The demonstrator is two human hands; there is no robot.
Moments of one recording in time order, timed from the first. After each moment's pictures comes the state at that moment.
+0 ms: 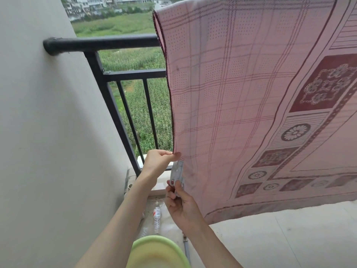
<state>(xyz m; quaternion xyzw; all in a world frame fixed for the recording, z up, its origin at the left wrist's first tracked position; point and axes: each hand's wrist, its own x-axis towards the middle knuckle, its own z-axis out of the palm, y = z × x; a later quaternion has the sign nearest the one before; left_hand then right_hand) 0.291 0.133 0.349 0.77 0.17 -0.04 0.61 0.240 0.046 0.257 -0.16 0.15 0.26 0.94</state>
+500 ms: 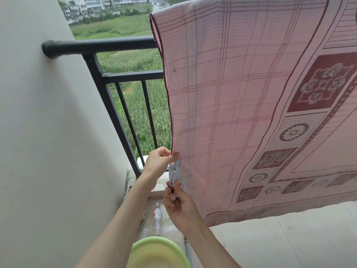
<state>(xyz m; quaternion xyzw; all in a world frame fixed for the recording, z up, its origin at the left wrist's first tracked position) 0.293 0.135 0.344 0.79 0.13 -0.03 0.60 0.240 0.048 0.265 -0.16 0.19 0.26 0.93</state>
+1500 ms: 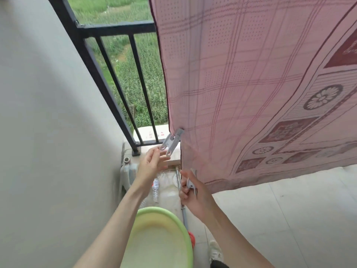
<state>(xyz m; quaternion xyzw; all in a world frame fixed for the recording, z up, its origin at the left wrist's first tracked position) 0.274 0.145 0.220 0.67 0.15 -0.03 0.72 0.247 0.003 0.181 -0.30 0.23 0.28 0.88</state>
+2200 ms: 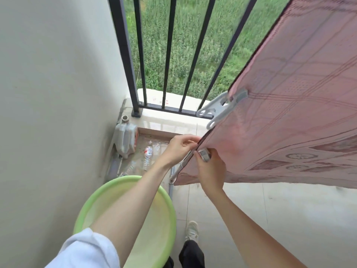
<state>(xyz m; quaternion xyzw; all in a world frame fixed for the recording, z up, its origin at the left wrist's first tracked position) 0.317 0.132 0.086 0.74 0.06 -0.07 0.67 0.292 0.017 0.114 -0.91 0.11 0.06 0.39</state>
